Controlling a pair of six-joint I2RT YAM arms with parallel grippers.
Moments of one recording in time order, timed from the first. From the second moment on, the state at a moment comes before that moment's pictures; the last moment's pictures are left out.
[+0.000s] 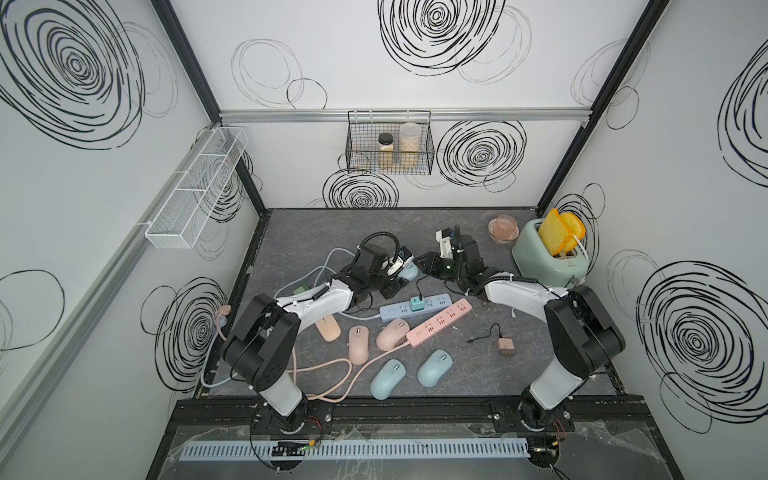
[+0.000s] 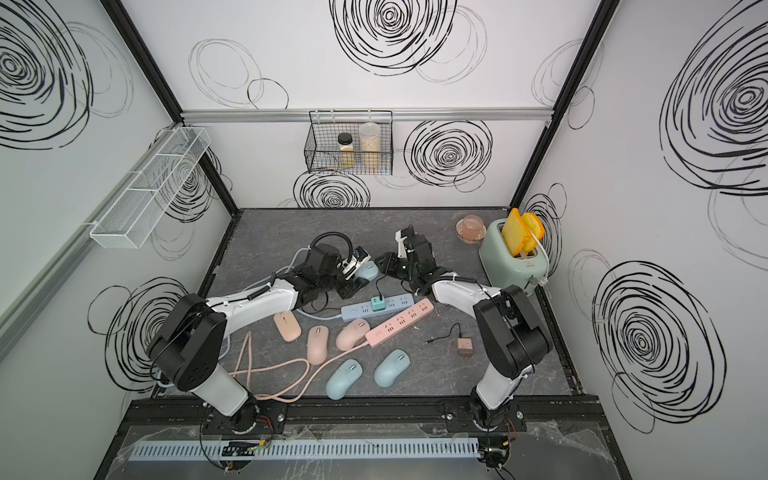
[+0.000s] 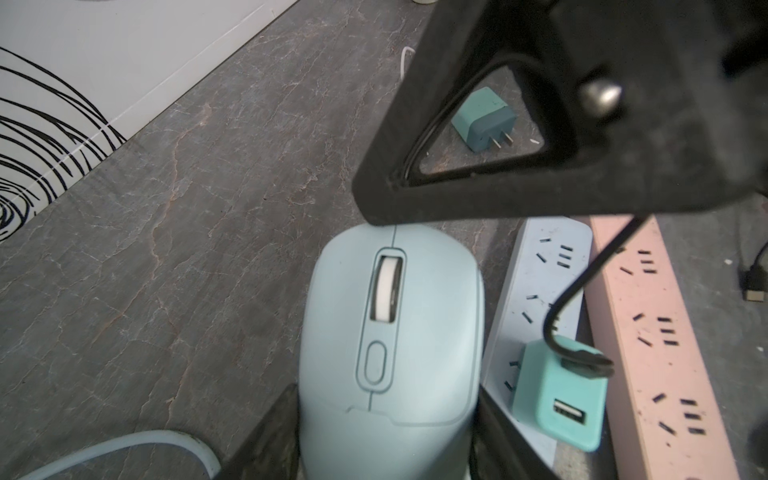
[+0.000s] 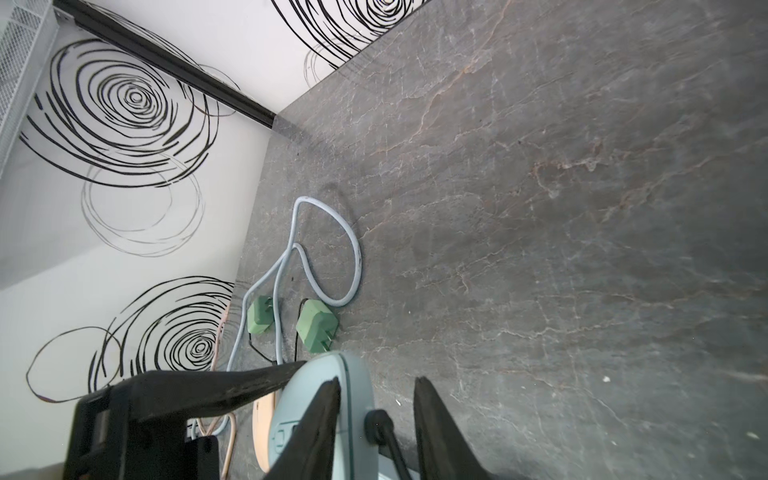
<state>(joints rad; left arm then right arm) -0.55 1.64 0.97 -0.01 0.21 0.26 0.52 1.68 0.97 0.19 -0.33 0.79</state>
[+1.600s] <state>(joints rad) -0.48 1.69 0.90 0.08 0.18 0.09 0.50 1.48 0.86 0.19 -0.07 0.78</state>
